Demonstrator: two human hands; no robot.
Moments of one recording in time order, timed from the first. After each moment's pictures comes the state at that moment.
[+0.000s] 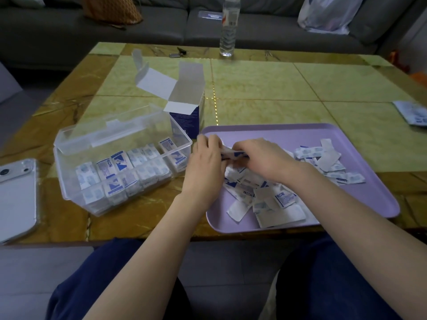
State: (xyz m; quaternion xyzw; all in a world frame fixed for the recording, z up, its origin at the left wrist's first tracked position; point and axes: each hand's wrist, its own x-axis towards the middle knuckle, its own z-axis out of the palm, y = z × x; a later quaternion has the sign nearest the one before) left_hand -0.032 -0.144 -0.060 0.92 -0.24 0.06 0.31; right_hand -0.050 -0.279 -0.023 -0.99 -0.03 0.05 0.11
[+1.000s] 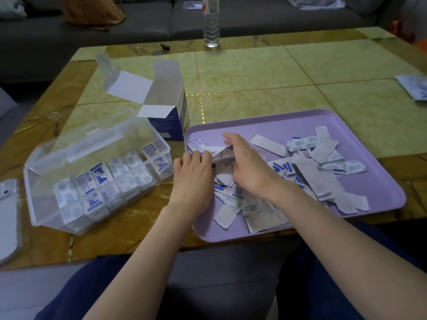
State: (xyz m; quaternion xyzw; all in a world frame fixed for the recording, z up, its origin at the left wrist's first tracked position) left_hand -0.031 -0.151 -0.081 0.96 -0.27 0.06 0.04; right_hand -0.061 -0.285 -0.065 -0.94 0.04 -0.02 0.34
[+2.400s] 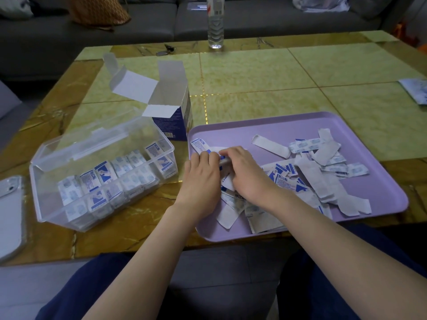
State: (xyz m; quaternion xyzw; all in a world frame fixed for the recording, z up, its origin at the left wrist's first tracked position) left_hand -0.035 -0.154 -0.083 0.95 -0.31 0.05 0.07; right_hand -0.059 -0.278 -0.083 -0.95 0.01 -0.03 0.32
